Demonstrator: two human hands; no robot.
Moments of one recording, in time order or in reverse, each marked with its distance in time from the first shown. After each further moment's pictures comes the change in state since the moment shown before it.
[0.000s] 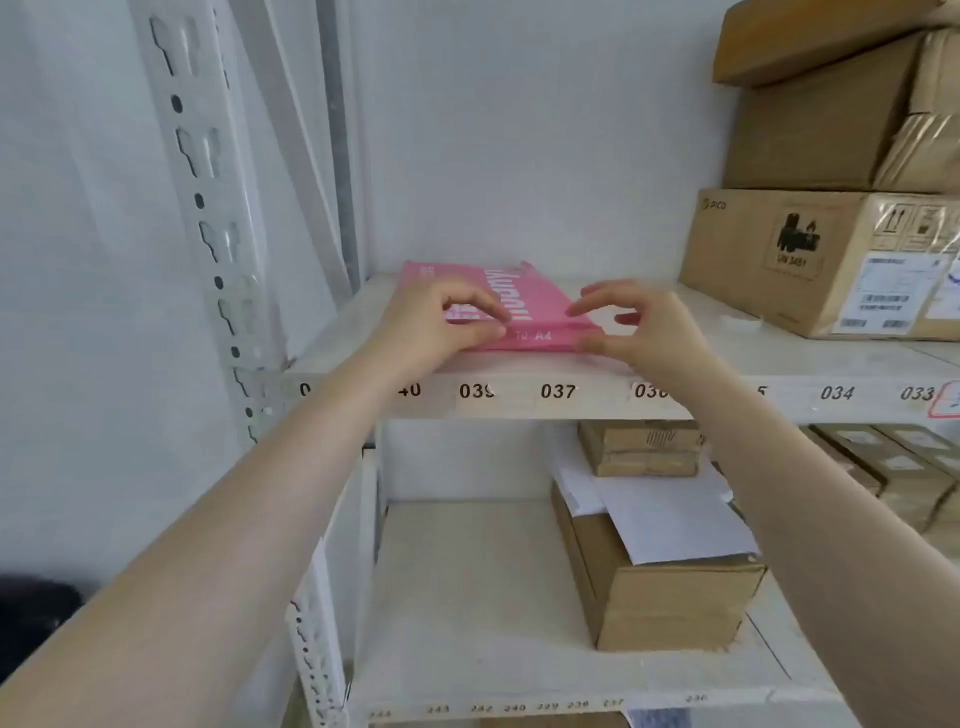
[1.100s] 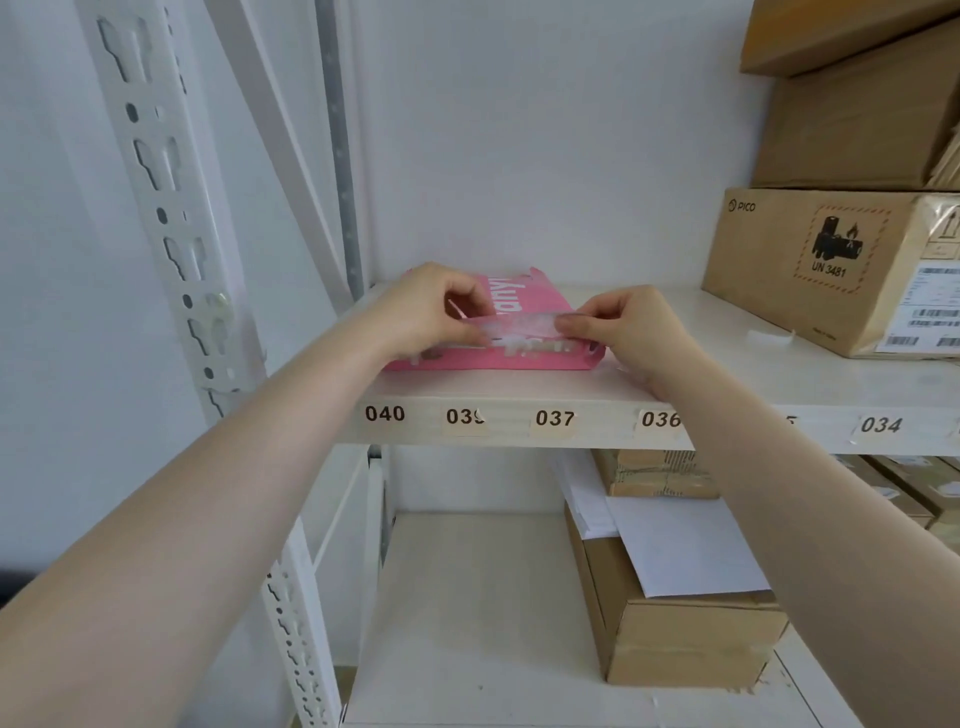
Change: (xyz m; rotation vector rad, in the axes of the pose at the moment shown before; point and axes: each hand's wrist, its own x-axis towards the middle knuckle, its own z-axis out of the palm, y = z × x) left_hand 0.045 0.000 -0.006 0.243 -0.155 -0.158; right_hand 0.047 0.023 0.017 0.241 -0.037 0.237
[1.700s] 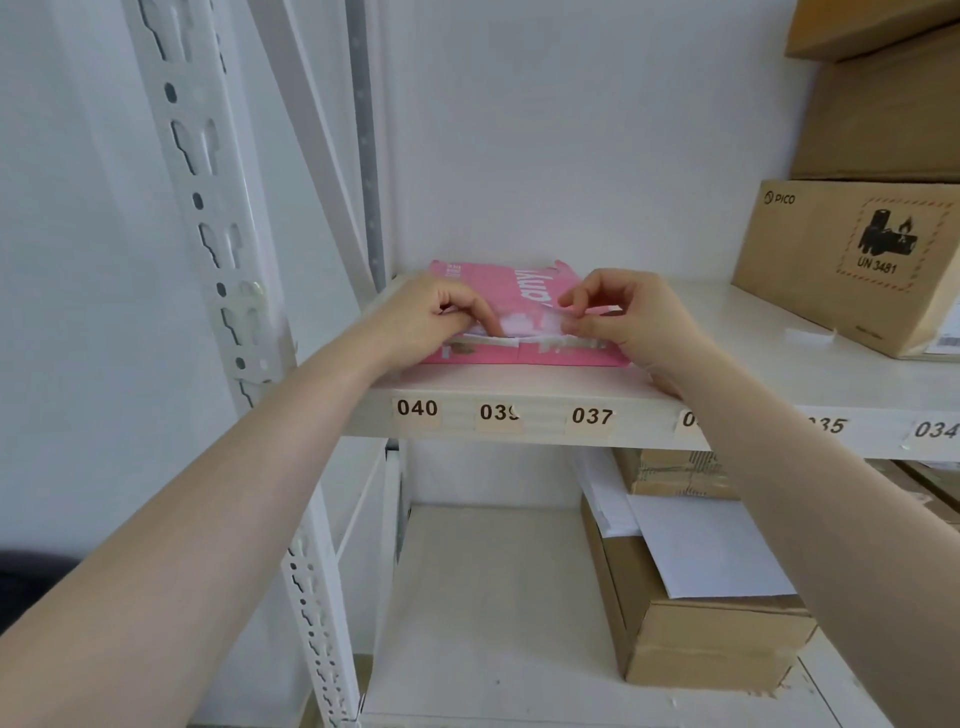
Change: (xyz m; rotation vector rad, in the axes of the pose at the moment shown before) left_hand -0.014 -0.040 -0.009 0.059 0.013 0.047; right_hand 0.005 -0.007 0.023 0.094 -0.085 -0.171
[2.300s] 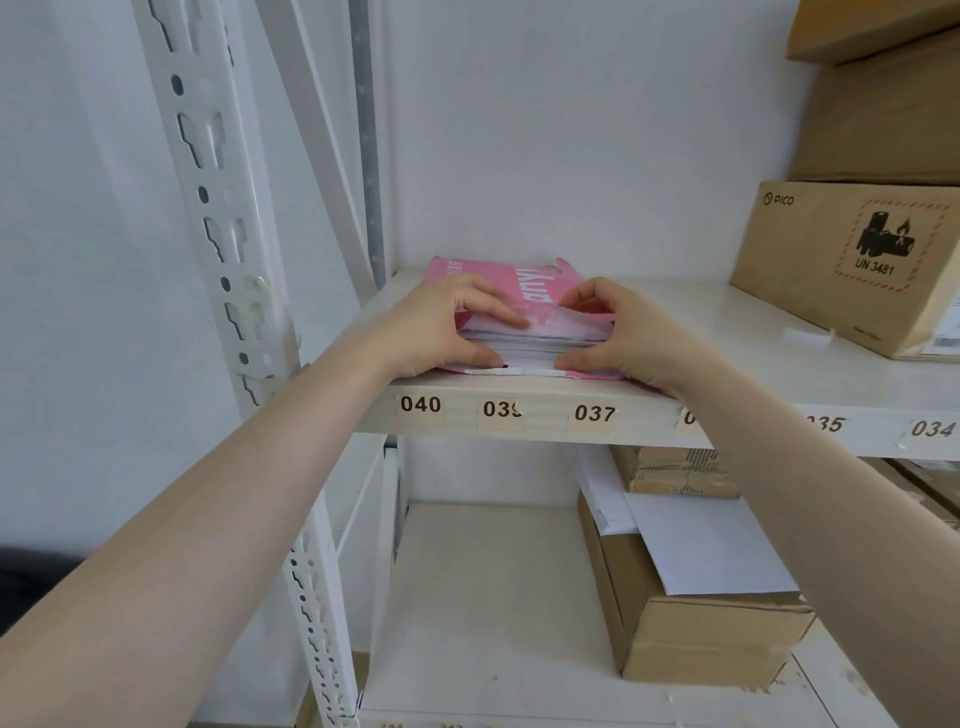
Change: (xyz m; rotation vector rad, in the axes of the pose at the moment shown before) left_hand 0.000 0.002 0.003 0.020 -0.054 0.105; right_hand 0.000 0.007 -0.001 -0.338 -0.126 0.068
